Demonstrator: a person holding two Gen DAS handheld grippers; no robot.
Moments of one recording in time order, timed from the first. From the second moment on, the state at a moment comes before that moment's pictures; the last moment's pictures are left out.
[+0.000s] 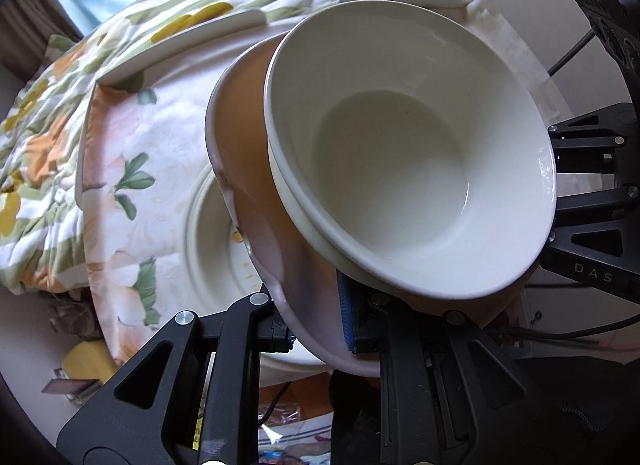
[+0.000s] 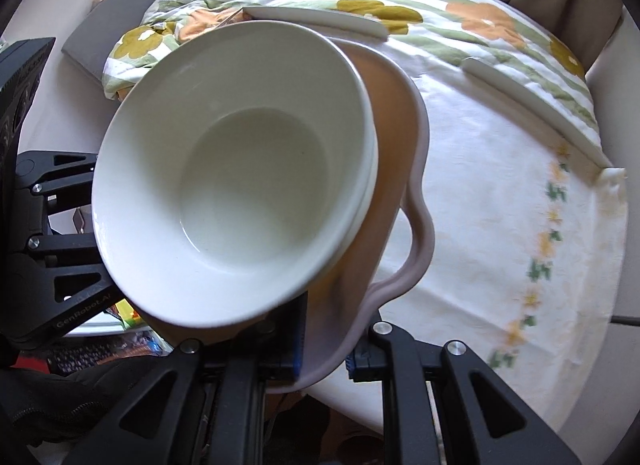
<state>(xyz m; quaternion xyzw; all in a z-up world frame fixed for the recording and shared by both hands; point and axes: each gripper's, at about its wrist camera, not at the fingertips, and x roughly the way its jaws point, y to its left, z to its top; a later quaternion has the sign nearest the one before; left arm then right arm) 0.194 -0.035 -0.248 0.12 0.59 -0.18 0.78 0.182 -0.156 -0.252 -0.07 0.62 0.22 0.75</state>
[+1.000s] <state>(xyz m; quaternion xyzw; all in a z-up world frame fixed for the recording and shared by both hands) 0.210 0.017 -0.294 0.14 0.63 -0.21 0.74 0.172 -0.110 -0.292 -0.01 0.66 0.15 0.74</state>
